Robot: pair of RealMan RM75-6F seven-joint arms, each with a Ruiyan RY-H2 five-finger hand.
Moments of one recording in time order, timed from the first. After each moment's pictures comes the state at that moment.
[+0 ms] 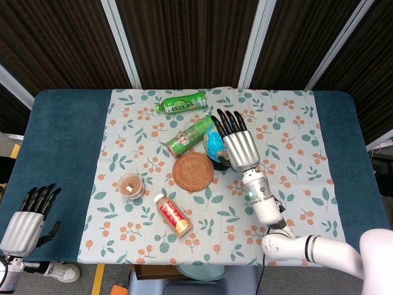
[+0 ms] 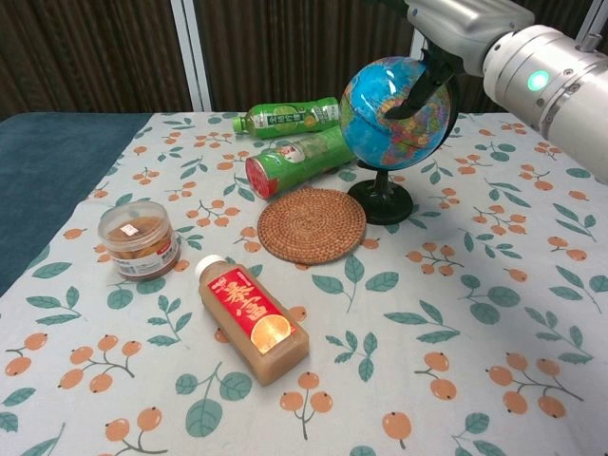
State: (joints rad) left arm -0.11 -1.14 0.02 -1.59 1.62 1.49 0.07; right arm 0.82 -1.60 0.35 -1.50 -1.09 1.19 -0.58
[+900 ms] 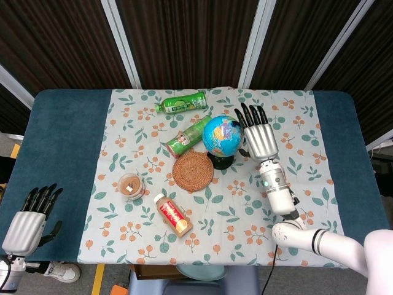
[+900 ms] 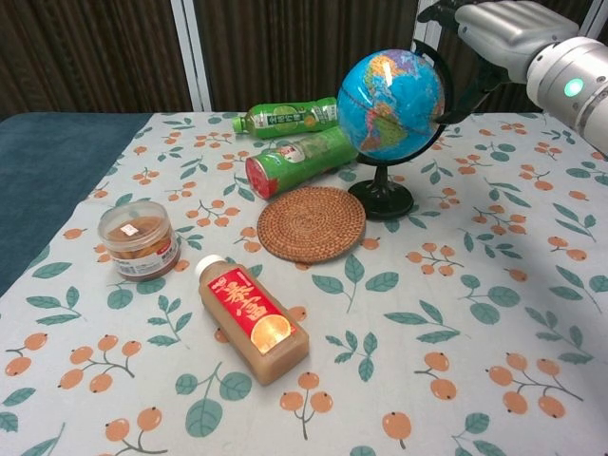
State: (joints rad) left arm -0.12 -1.15 0.02 -1.59 1.61 1.48 0.09; right arm 0.81 -1.58 0.33 -1.32 -1.04 1.14 -0.54
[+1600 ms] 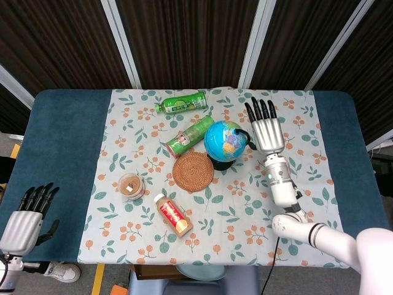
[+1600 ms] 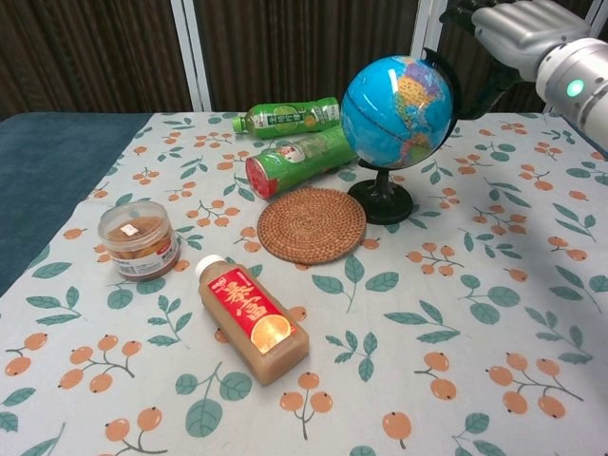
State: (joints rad) left arm -0.11 -1.14 0.01 -1.59 1.60 1.49 0.08; right arm 0.82 -1.60 0.33 -1.19 -1.02 1.13 -0.55
